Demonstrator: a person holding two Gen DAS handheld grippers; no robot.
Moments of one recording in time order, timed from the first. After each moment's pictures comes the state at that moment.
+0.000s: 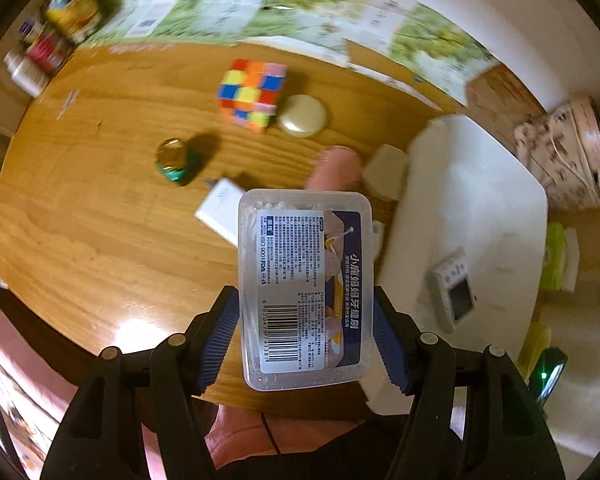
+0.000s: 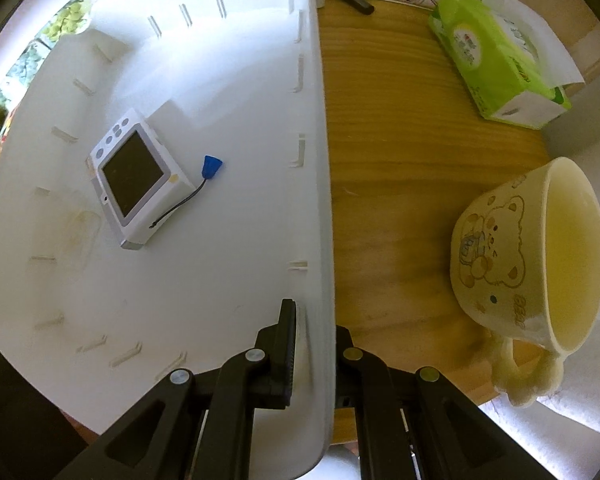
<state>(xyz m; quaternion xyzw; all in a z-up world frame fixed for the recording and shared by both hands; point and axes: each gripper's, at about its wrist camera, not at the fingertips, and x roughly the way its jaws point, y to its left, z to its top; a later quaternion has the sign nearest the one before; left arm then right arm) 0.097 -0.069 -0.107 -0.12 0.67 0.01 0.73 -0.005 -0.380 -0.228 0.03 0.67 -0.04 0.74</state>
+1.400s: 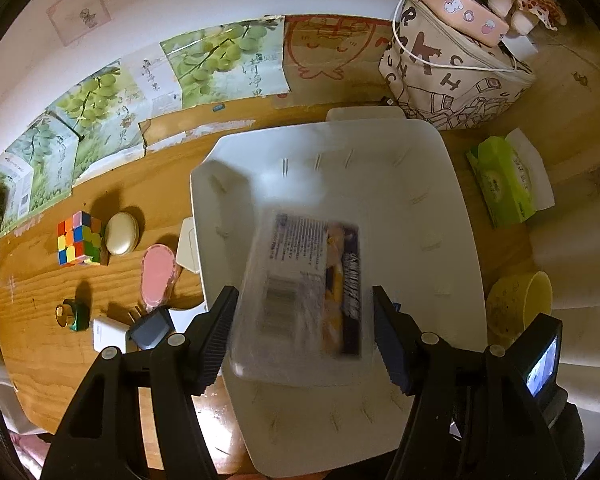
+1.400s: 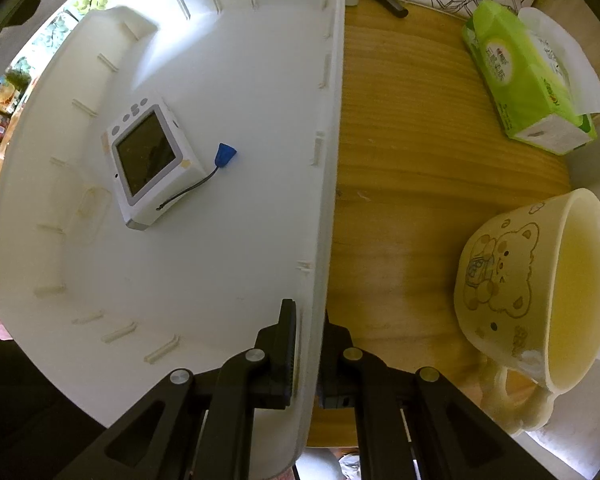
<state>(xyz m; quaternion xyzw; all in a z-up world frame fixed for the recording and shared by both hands) 0.140 -0.246 -0.095 0.06 0.62 -0.14 0.77 0.001 -0.381 -0.230 0.01 0.68 0.02 0.73</state>
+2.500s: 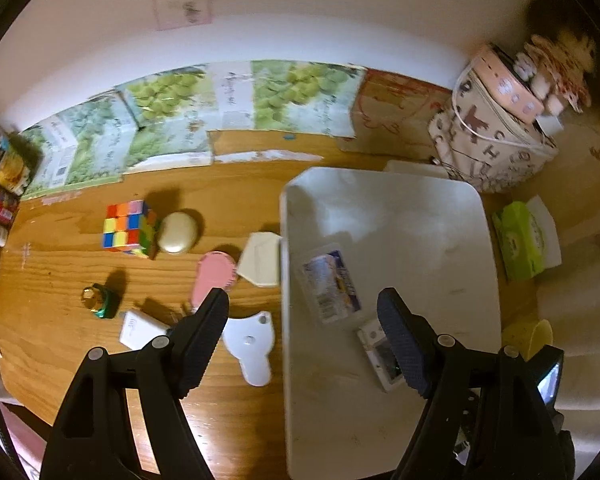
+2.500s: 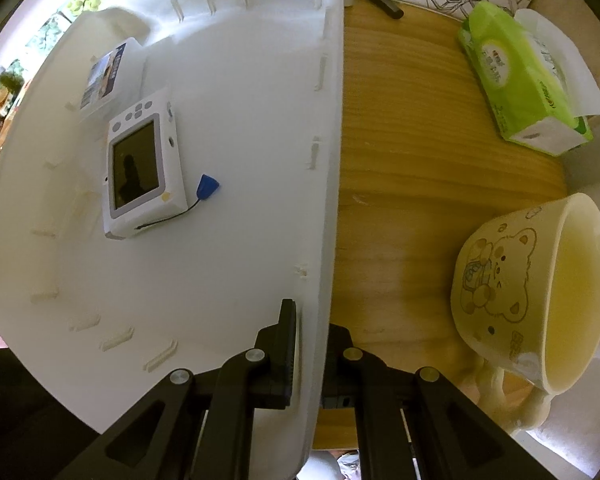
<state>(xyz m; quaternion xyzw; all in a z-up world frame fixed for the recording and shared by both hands) 0.138 -0.173 -0.075 -0.01 0.57 -0.08 0.82 -0.002 -0.373 -0.232 0.01 0.68 0.00 0.73</state>
